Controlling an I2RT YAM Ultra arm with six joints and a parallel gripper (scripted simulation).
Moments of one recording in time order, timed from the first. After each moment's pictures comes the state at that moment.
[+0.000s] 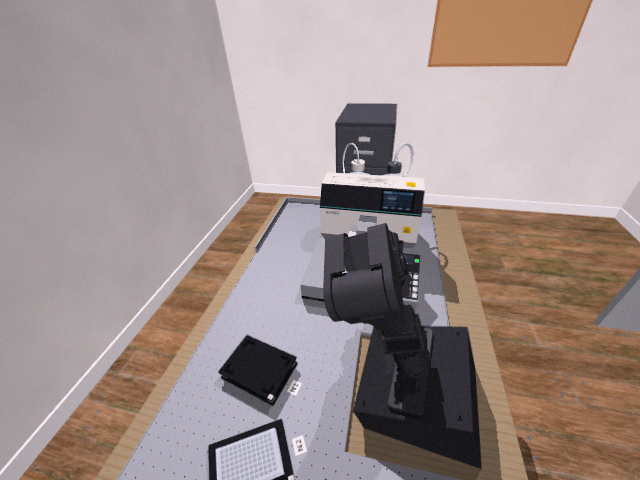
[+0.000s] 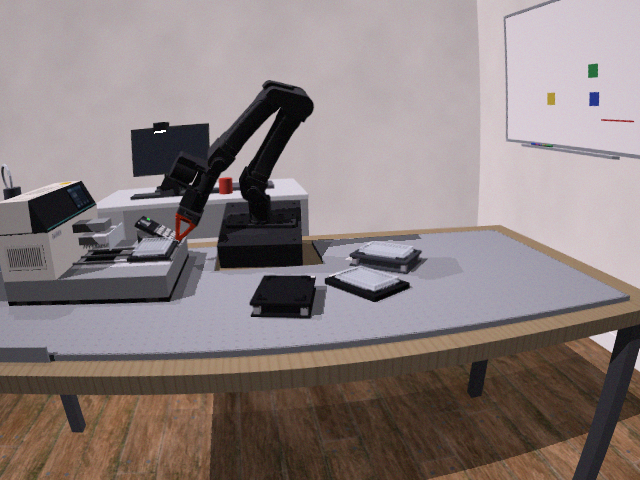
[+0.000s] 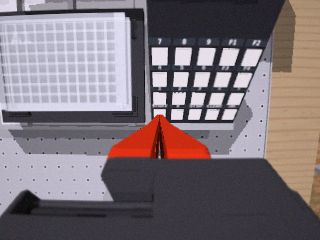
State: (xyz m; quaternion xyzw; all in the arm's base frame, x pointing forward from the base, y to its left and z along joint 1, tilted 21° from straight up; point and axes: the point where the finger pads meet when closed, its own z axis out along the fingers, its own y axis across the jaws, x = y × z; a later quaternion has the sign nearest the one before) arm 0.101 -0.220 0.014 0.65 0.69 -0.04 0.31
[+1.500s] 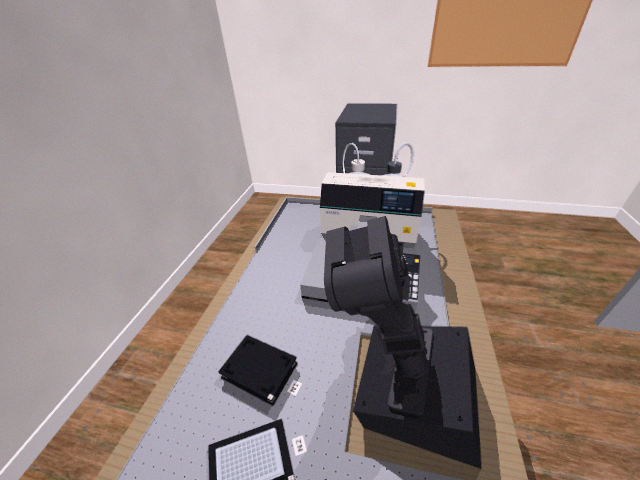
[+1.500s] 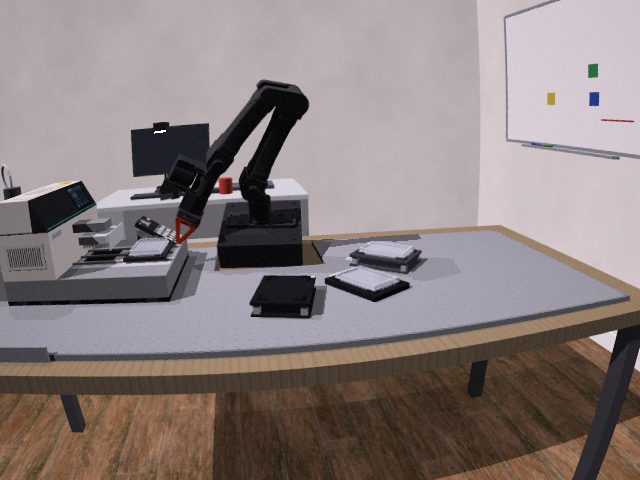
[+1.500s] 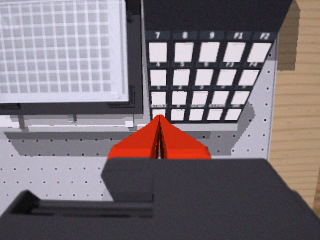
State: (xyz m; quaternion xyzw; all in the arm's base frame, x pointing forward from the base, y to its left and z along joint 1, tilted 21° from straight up) arm 0.103 -0.220 0.006 0.65 0.69 -0.04 0.31
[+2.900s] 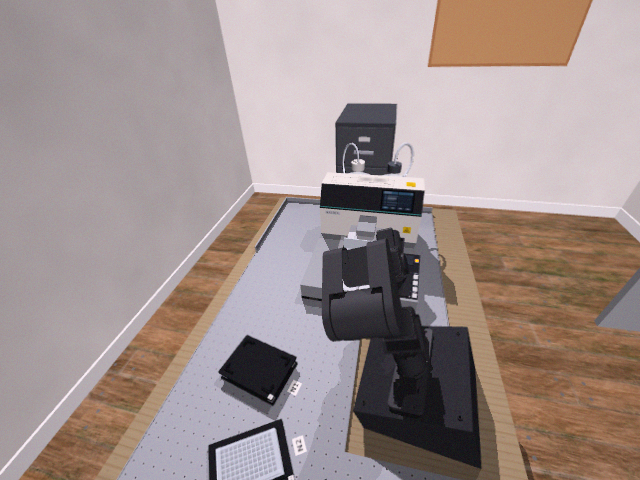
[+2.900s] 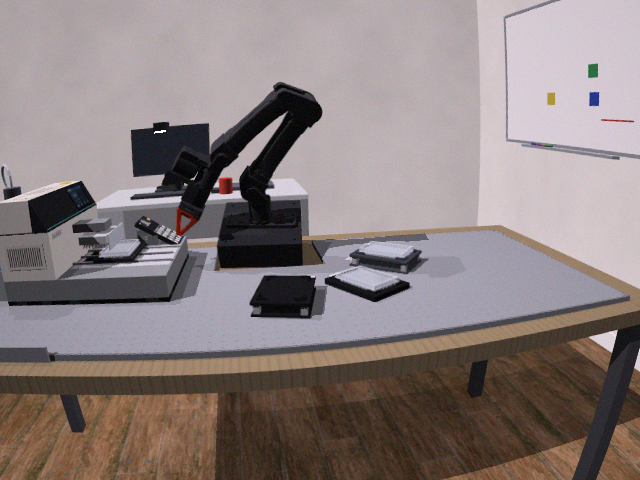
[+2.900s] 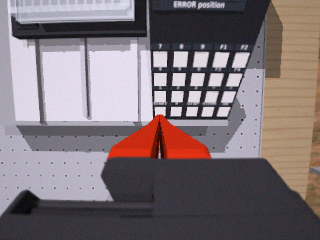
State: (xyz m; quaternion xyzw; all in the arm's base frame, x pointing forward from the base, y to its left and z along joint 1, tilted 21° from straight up) arm 0.096 -0.217 0.027 0.65 0.68 -0.05 0.32
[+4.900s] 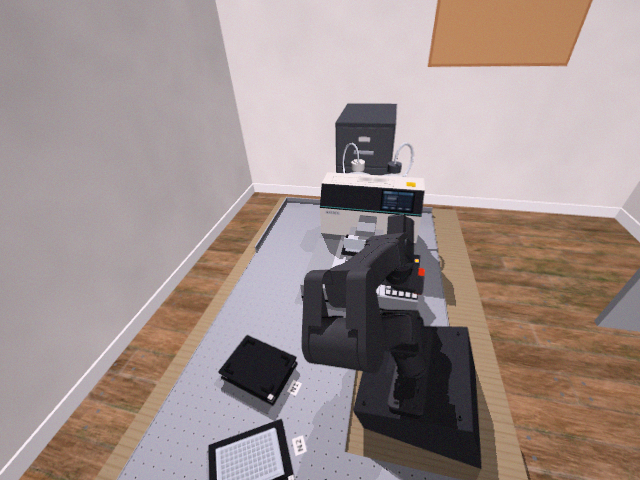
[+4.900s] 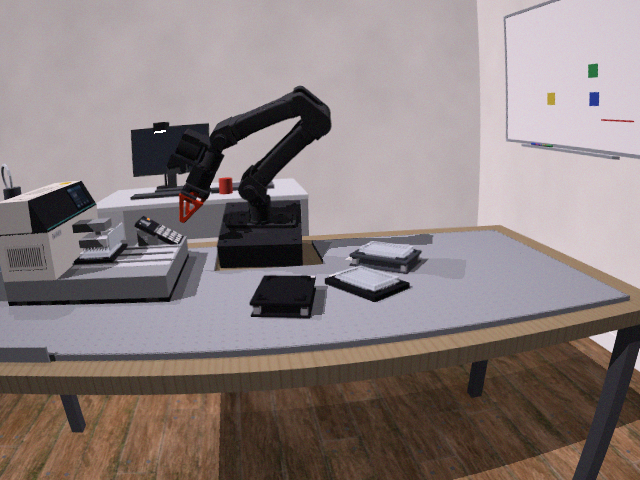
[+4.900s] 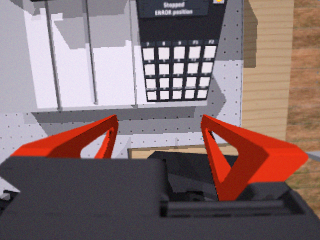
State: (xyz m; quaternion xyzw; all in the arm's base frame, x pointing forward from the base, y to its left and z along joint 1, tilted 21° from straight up) arm 0.067 -0.200 0.063 0.67 0.68 -0.03 0.30
